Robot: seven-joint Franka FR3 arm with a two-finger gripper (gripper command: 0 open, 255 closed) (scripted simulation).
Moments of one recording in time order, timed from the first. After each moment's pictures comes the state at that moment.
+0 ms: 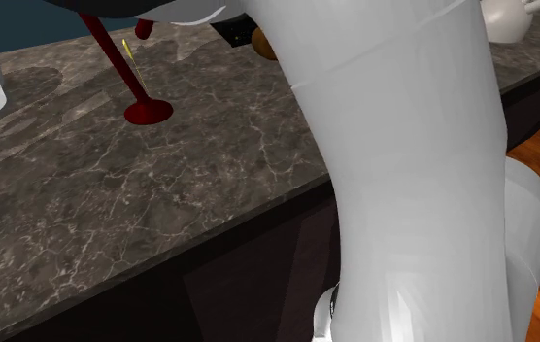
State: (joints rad) arm 0.29 0.71 0.53 -1.38 0.17 2.38 2.11
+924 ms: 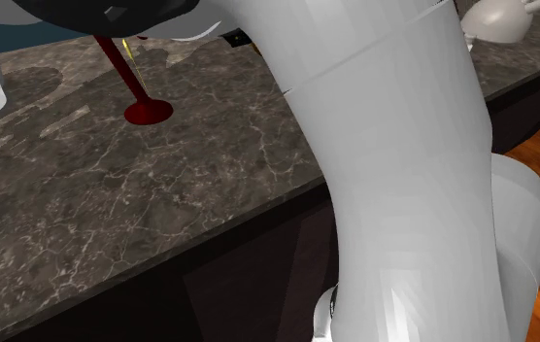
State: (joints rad) arm 0.30 0.76 0.53 -1.42 0.17 2.46 2.07
